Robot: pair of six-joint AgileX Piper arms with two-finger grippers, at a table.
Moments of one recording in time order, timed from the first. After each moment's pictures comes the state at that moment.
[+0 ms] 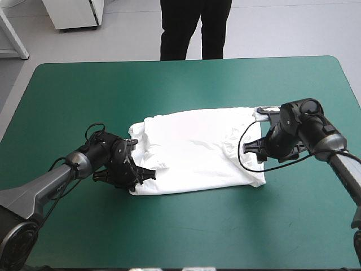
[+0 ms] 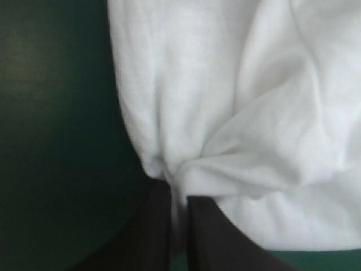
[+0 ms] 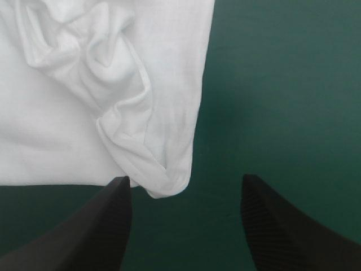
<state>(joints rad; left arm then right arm) -0.43 1.62 -0.98 -0.04 0.96 -0.42 0.27 1.50 -1.24 0.02 1.17 0.20</state>
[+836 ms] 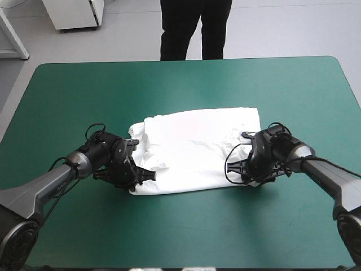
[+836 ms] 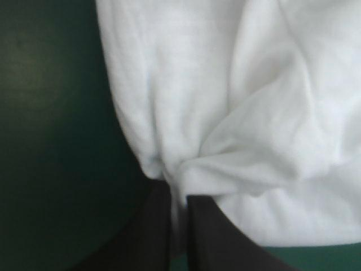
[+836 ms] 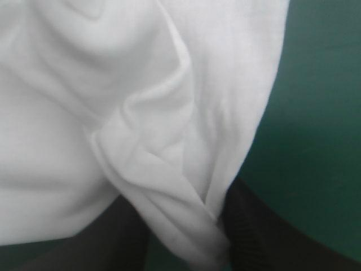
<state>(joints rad) -0.43 1.63 -0.98 -0.04 0.96 -0.36 0.40 1.64 -1.02 0.00 0.92 0.42</state>
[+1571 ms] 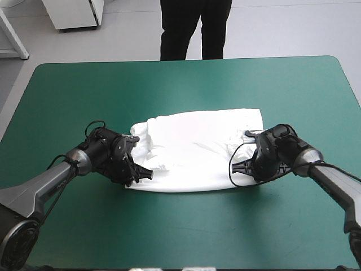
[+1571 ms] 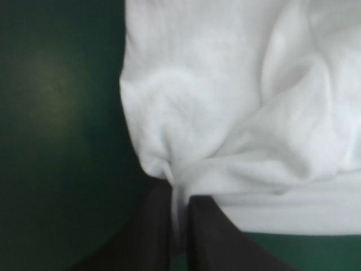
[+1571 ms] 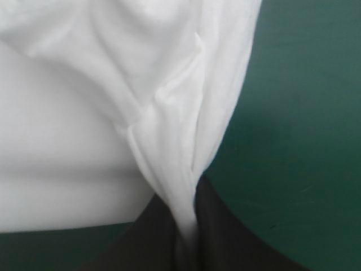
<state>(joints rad) -0.43 1.60 -1.04 0.03 0.98 -0.29 0.41 1.53 -1.04 -0.07 0.99 0.41</state>
